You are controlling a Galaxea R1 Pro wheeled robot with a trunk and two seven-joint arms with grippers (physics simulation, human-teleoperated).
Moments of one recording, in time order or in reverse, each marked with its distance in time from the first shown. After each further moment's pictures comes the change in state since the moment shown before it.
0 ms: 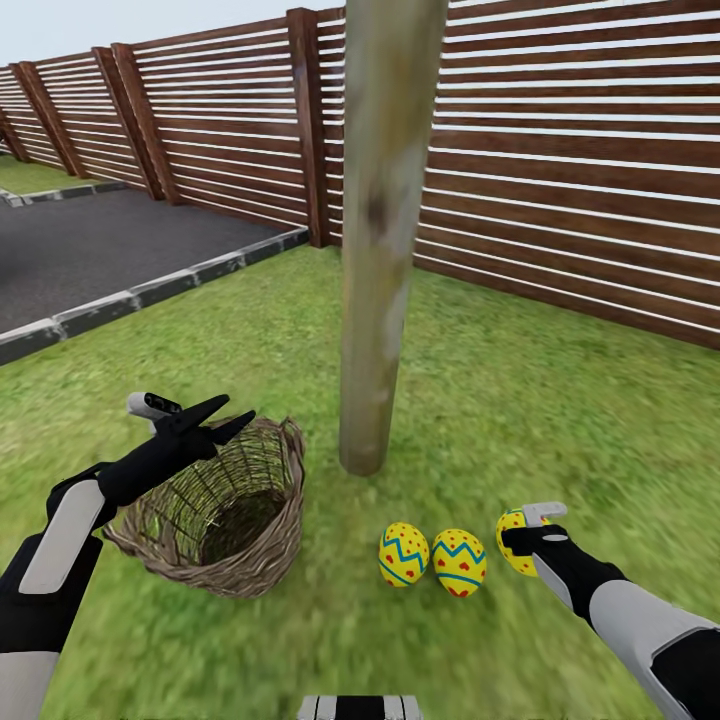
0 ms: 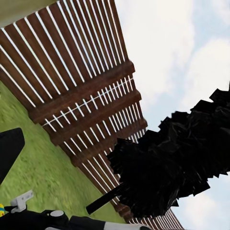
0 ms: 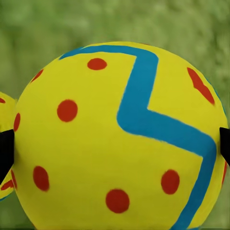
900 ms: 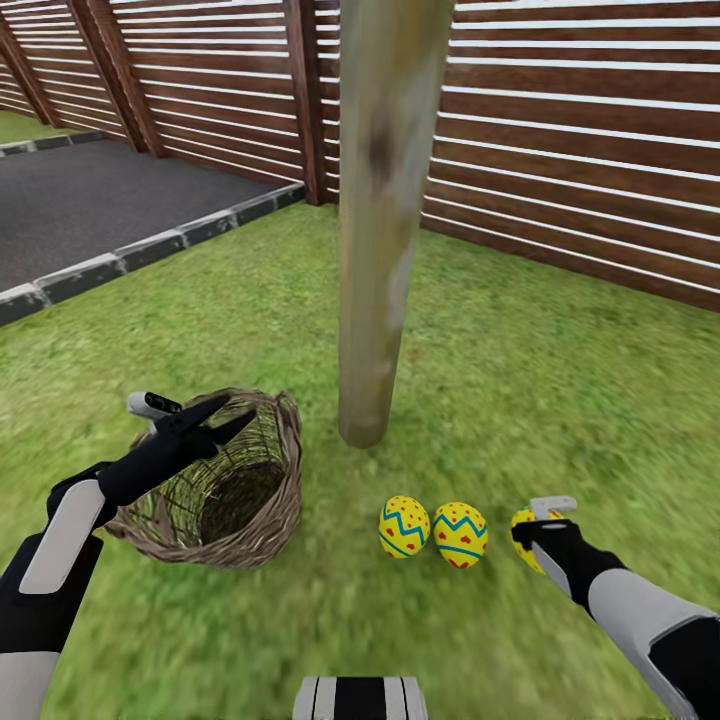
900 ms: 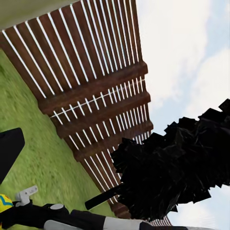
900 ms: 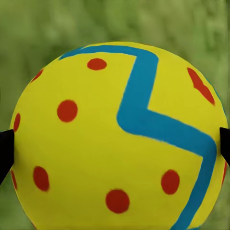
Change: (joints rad) left arm 0.000 -0.001 -0.002 -0.006 -0.001 0.001 0.000; right arm -0.031 -0.003 -0.002 0.000 -0.001 0.082 -0.116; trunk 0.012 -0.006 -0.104
